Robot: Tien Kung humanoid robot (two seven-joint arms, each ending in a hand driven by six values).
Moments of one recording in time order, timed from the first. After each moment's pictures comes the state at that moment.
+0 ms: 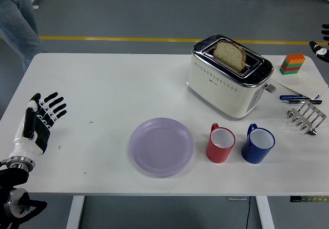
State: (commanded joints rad) left arm 0.14 0.13 -1.53 -1.62 0.89 0.21 0.01; right arm 0.63 -0.47 1.19 0.94 -1.21 -0.18 0.08
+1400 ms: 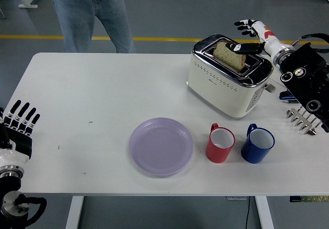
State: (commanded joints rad) left arm 0.10 0.00 -1.62 -1.48 0.68 0.23 -0.15; right arm 1.03 -0.17 0.78 0.57 -1.37 -0.10 0.01
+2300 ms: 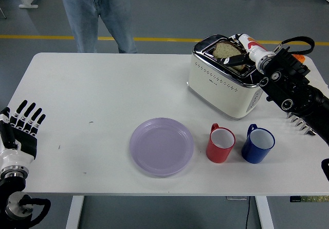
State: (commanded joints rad) left arm 0.10 0.00 -1.59 -1.47 0.68 0.22 -0.16; right arm 1.12 -0.06 0.50 0.36 -1.26 -0.17 -0.02
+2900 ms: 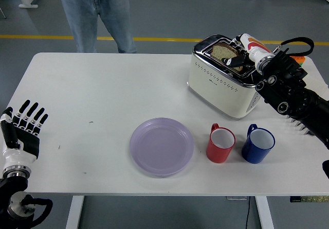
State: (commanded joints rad) left arm 0.09 0.00 -1.58 -1.47 0.68 0.22 -0.16; right arm 1.13 -0.06 0.41 0.36 -1.25 -0.26 -0.03
